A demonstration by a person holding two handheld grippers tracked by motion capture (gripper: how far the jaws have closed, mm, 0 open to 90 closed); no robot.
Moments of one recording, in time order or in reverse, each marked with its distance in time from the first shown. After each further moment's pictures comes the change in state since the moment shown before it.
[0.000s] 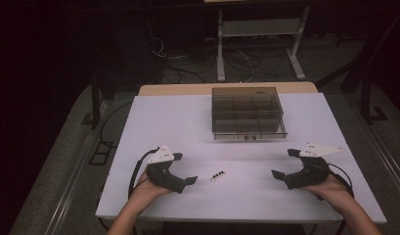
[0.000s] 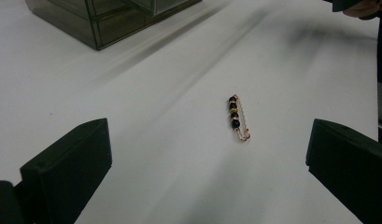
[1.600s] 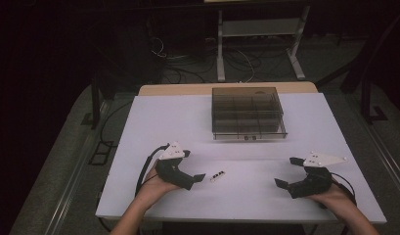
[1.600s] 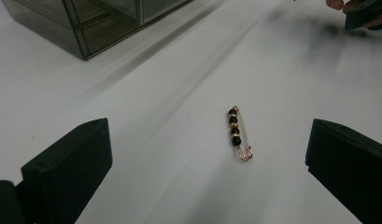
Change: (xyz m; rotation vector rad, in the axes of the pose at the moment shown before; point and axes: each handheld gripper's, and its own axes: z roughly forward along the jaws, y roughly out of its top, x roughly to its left) left arm -0.004 0.016 0.023 0.033 -0.006 0.036; right arm 0.000 -0.026 -0.003 -0.016 0.031 0.017
